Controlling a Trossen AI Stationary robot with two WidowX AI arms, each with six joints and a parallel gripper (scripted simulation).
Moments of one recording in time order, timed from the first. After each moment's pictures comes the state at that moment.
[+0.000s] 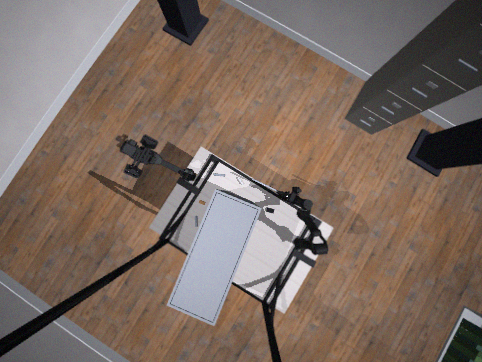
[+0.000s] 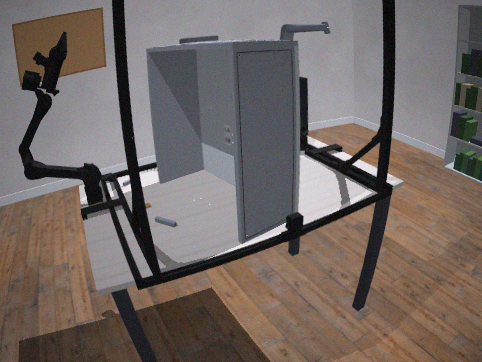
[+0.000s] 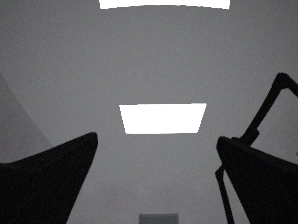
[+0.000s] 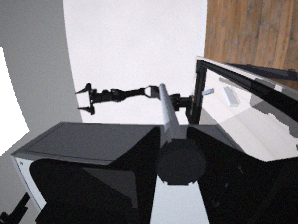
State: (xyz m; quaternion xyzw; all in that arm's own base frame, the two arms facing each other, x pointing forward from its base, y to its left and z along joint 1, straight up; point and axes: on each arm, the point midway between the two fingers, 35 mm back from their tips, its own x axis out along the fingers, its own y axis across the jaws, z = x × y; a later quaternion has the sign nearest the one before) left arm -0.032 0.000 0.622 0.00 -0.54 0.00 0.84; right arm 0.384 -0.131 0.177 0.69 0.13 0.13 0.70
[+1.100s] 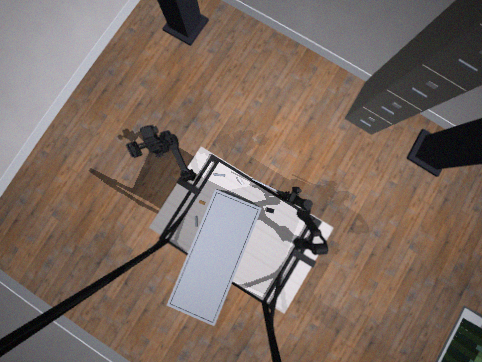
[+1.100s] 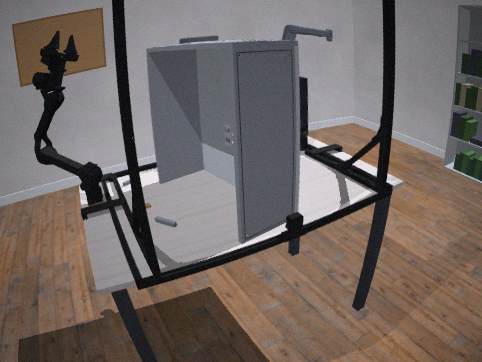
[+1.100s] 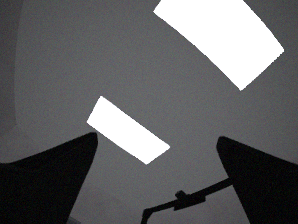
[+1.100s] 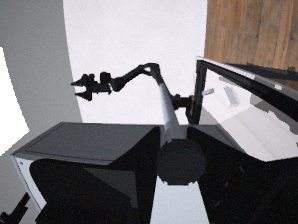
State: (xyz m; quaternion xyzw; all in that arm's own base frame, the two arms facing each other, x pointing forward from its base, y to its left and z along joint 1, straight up) left arm -0.023 0.071 0.626 -0.28 -0.56 -0.18 0.76; right arm 0.384 -0.131 0.177 0.69 0.13 0.13 0.70
